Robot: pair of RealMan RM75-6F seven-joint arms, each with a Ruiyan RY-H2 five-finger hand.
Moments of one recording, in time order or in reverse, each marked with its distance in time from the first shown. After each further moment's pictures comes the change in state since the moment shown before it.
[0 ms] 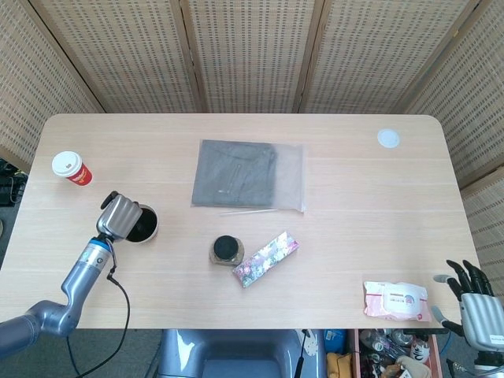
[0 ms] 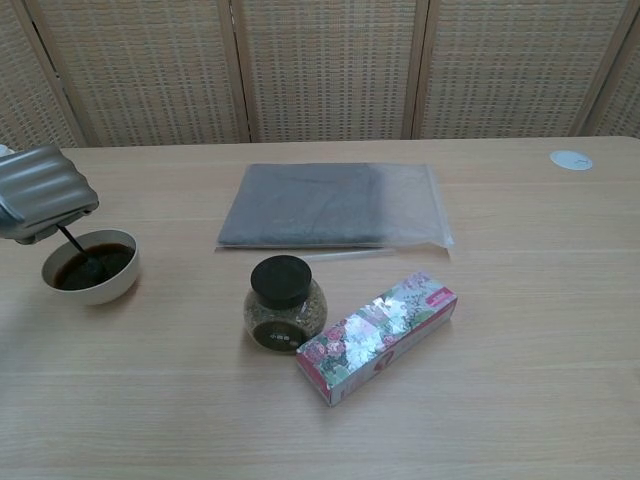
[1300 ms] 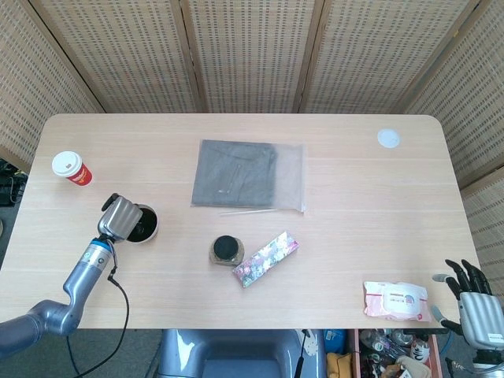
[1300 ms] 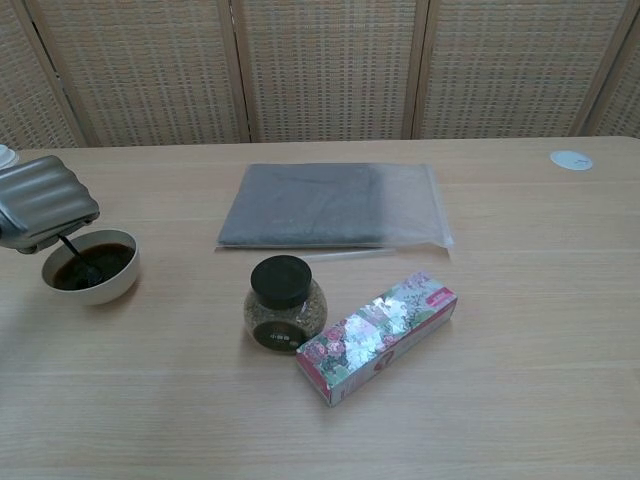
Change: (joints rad) left arm -0.011 -0.028 0.032 0.052 -0.015 -0.006 -0.040; right arm 0.003 -0.004 0.005 0.001 0.006 -0.015 -0.004
